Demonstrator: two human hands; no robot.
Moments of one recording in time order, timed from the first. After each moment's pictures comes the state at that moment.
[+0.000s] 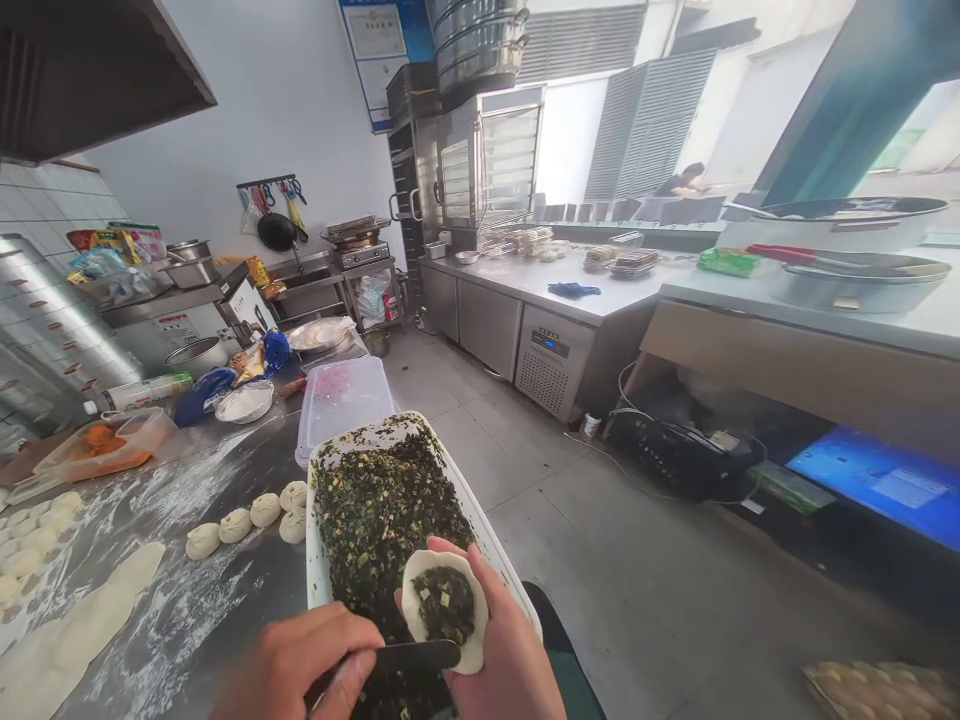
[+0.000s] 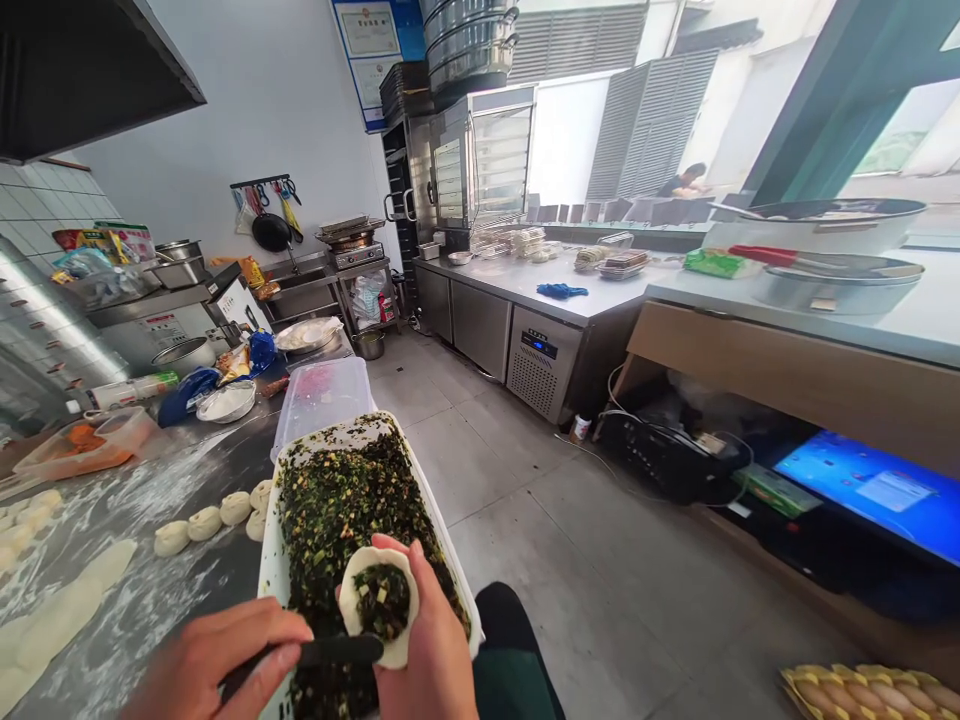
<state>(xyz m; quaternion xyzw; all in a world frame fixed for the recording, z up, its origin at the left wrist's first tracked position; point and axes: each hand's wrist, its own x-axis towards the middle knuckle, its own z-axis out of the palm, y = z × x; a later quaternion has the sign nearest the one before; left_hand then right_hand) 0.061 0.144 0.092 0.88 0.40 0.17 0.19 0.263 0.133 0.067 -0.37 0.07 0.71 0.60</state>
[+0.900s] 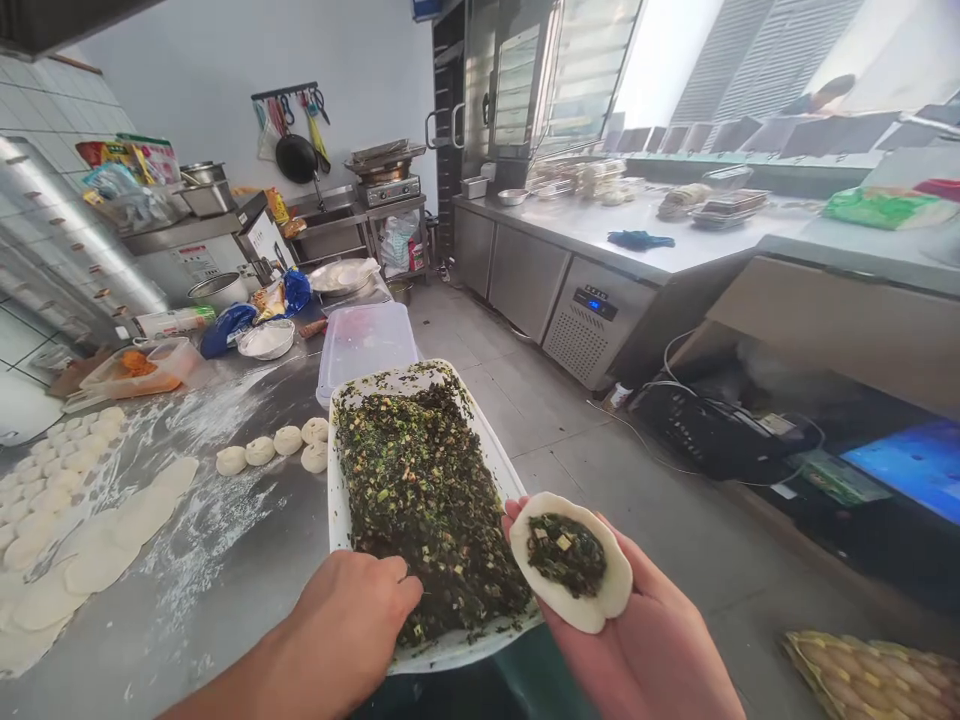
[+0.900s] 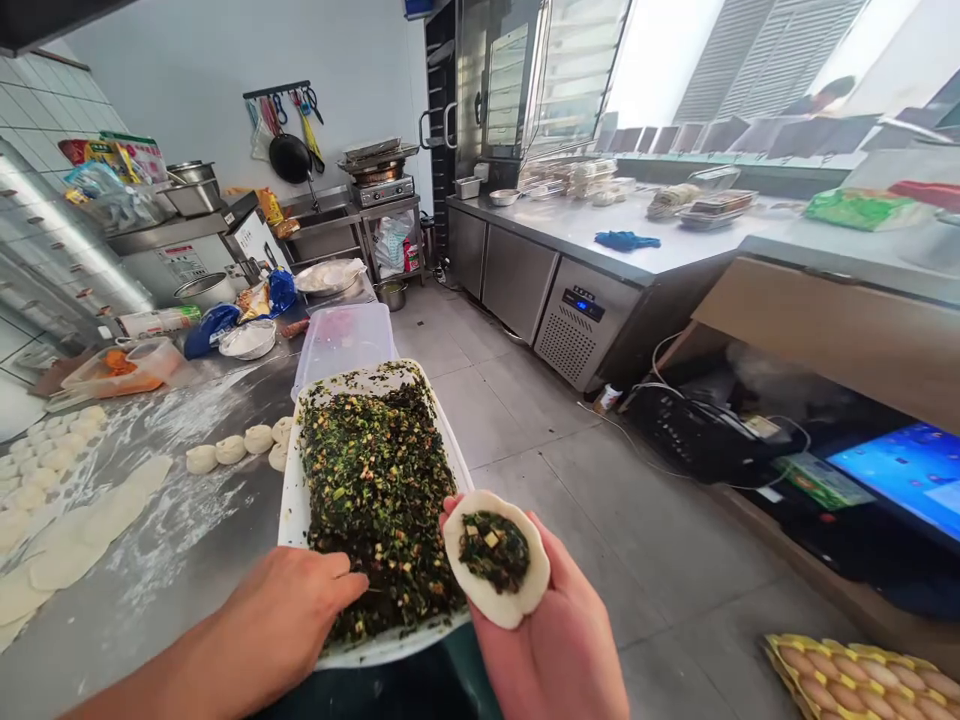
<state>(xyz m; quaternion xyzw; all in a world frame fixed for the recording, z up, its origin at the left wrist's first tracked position) 0.089 0.146 0.058 0.90 0.40 -0.16 0.08 0.316 0.130 0.076 -0.43 0.08 0.63 0.65</state>
